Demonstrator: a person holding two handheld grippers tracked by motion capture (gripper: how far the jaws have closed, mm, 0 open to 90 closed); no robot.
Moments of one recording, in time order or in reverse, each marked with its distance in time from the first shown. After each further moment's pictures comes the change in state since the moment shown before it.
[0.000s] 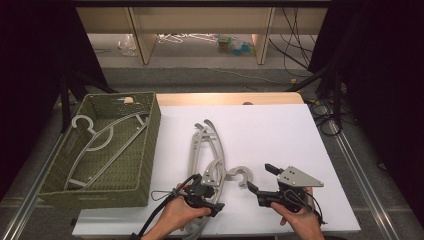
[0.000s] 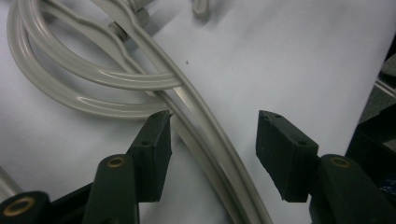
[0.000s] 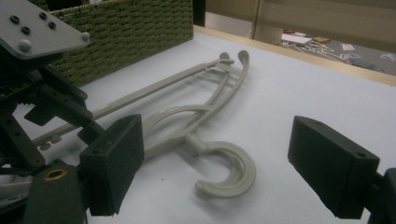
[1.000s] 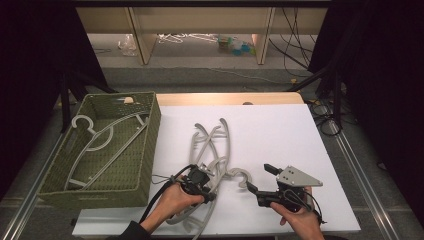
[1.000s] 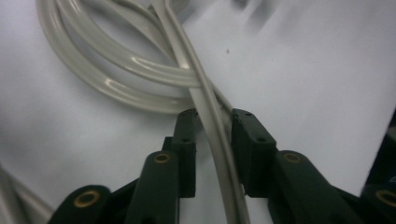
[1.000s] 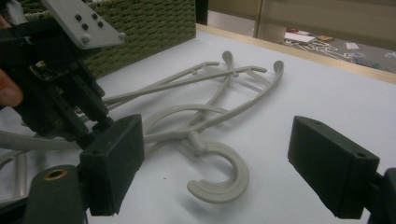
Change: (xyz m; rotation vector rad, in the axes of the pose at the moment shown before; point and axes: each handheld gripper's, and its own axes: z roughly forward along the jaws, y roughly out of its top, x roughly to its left) left arm 0.037 0.011 0.002 0.100 -0.070 -0.037; right arm 0.000 0.000 0.002 0.007 0.018 0.006
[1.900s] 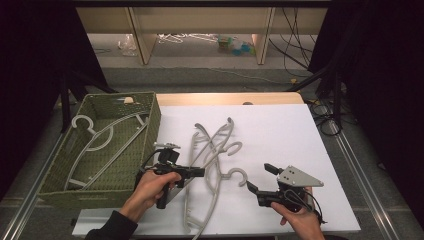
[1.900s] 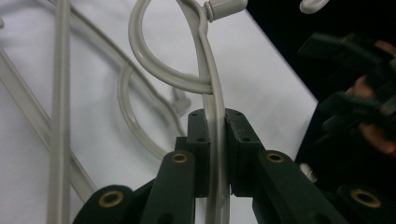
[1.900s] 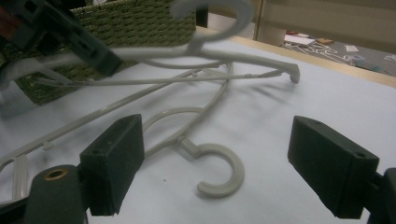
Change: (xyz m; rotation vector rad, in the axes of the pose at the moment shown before) left arm 0.044 -0.014 -0.066 -0.443 -0.243 -0.387; right arm 0.000 0.001 -0.001 -0.005 0.007 -0.002
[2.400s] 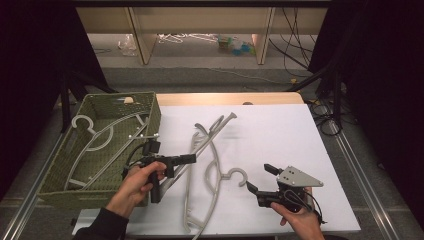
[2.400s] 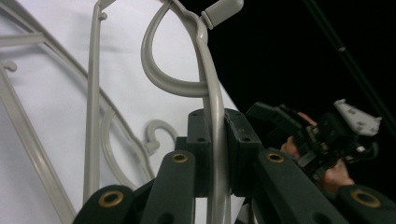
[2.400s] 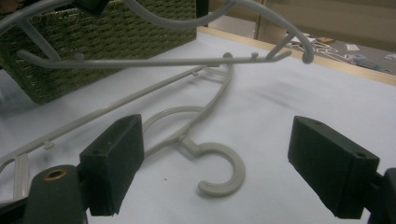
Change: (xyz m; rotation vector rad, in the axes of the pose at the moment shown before) left arm 0.005 0.013 -0.037 -0.181 -0.126 -0.132; right arm 0.000 -0.001 0.000 0.007 0.002 0.006
